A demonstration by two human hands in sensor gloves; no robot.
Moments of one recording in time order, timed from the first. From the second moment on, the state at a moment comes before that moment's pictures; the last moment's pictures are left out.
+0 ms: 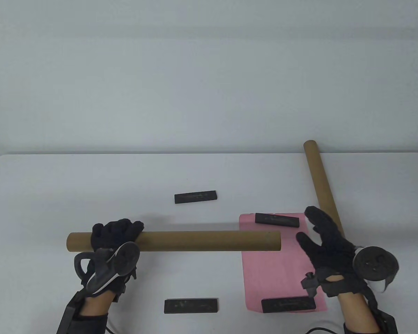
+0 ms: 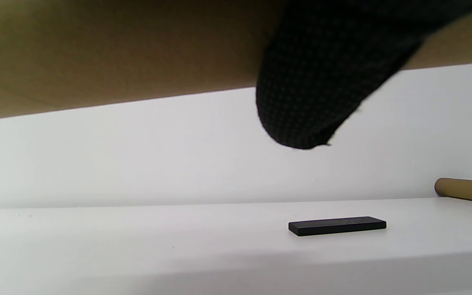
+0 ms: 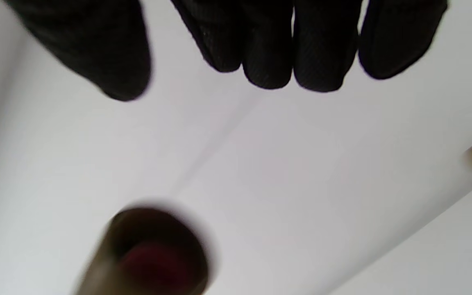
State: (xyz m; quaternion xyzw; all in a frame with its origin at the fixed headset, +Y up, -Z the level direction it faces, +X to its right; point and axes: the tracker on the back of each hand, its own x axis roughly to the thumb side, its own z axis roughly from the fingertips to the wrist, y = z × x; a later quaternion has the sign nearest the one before) left_hand -0.239 -0.667 -0.317 0.14 -0.03 -0.01 0.99; right_hand 0.296 -0.623 -0.303 0.11 -0.24 0.88 0.38
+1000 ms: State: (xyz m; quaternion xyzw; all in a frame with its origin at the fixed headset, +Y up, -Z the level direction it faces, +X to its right) left_hand -0.244 -0.669 -0.320 0.11 -0.02 -0.03 0.99; right_hand 0.426 -0.752 -0.382 -0.05 0.16 0.98 -0.11
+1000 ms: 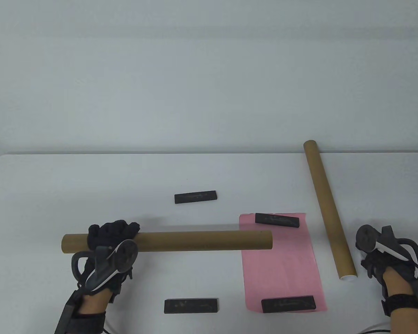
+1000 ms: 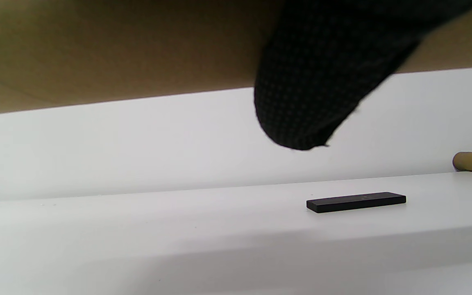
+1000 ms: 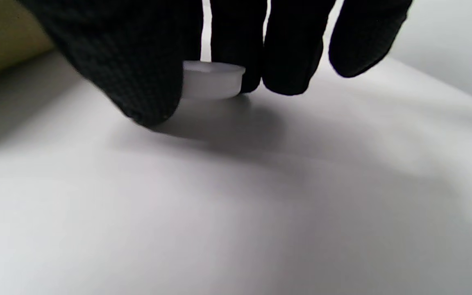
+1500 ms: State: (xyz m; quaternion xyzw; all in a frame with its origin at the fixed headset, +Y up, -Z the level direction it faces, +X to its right) left_hand -0.247 -0.670 -0.321 0.12 -0.03 0.00 0.99; right_hand 0.293 -0.605 -0.313 0.13 -0.19 0.95 0.19
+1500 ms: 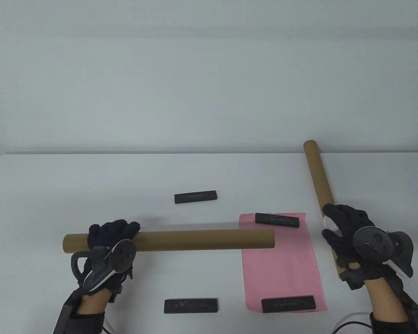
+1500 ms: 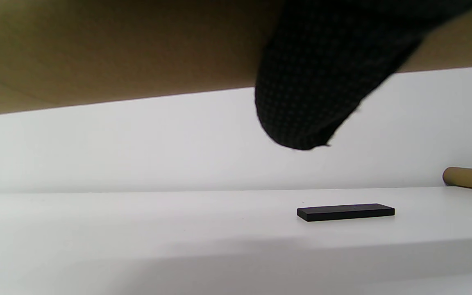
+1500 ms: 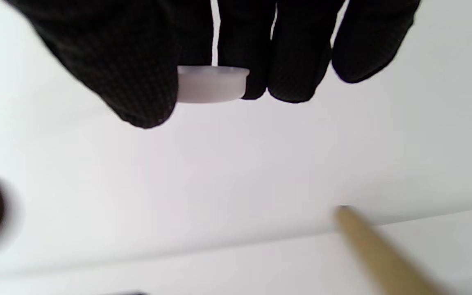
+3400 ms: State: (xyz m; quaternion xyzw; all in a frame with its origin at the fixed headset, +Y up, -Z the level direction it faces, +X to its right) left_hand -0.216 -0.704 -0.340 -0.17 -0.01 0.11 0.98; right_hand 0.262 -0.656 -0.287 0.12 -0.23 0.91 0.31
